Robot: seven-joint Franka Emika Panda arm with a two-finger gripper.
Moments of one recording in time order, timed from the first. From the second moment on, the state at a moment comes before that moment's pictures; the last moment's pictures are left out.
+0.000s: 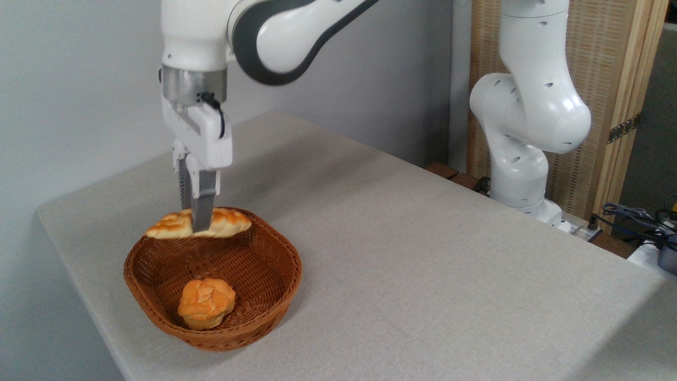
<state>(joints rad) -0.18 0.05 -0.13 -1.89 0.05 2.23 0.55</state>
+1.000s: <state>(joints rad) -0.19 0.07 -0.14 -1.87 0.05 2.24 0.55</state>
